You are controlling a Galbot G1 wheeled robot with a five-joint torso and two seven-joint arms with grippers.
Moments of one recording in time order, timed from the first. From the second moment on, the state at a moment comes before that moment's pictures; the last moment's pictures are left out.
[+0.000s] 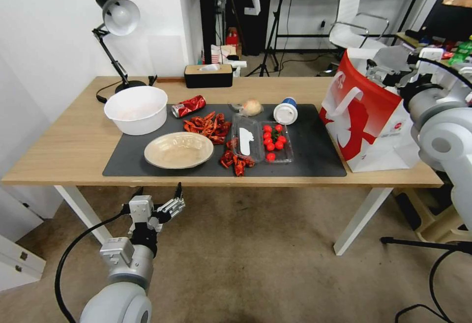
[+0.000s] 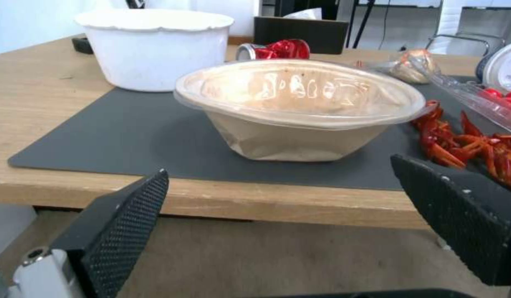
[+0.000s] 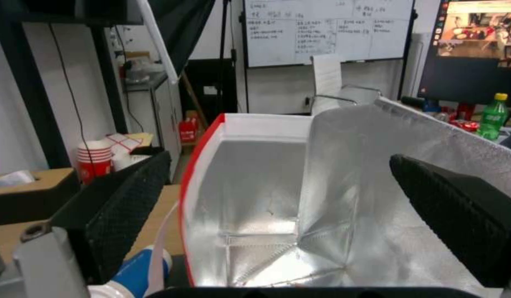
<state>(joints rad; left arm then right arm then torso) 1.69 -1.46 -0.50 -2.29 -0.22 0.23 -0.14 -0.74 0.73 0.46 2.00 1.02 -0.53 0.54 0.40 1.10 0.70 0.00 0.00</state>
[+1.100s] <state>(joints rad) 1.69 -1.47 -0.55 -2.19 -0.16 -0.13 0.01 -1.44 0.91 0.50 2.11 0.57 0.20 -0.01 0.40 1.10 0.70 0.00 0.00</state>
